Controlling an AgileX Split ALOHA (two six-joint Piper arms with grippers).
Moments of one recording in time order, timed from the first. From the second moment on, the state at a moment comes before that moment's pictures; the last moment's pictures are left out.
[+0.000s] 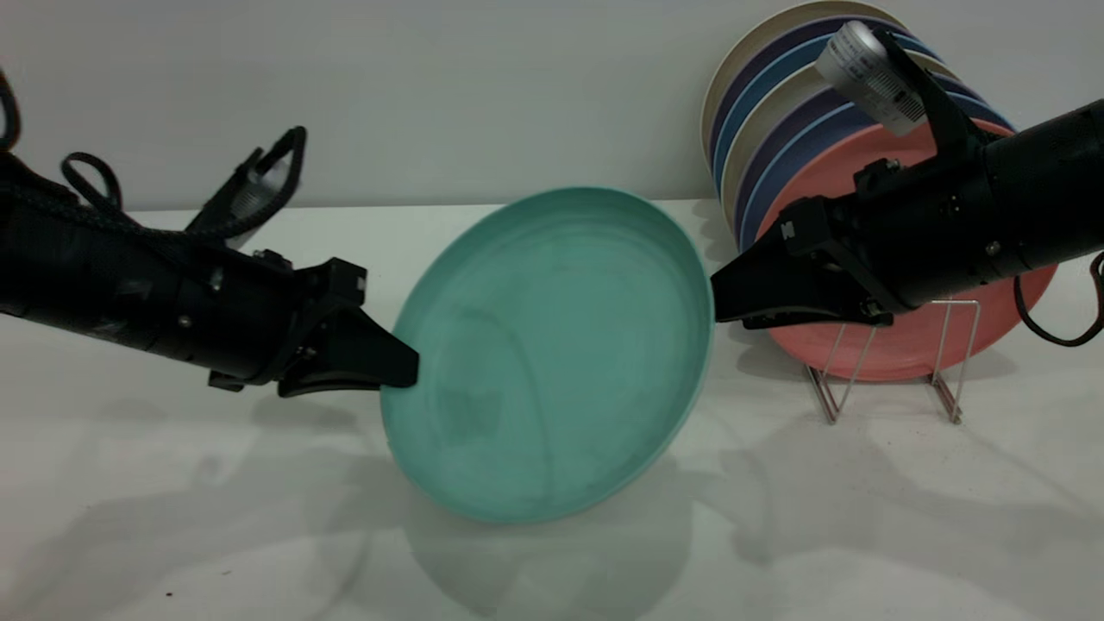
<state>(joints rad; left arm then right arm) -0.12 2.11 -0.84 -1.75 0.59 1.61 0.18 1.95 -0.82 1.77 0.70 -1.77</state>
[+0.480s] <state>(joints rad) -0.14 2.11 -0.86 -1.75 0.47 1.59 0.17 1.95 -0.82 1.77 0.64 -1.75</state>
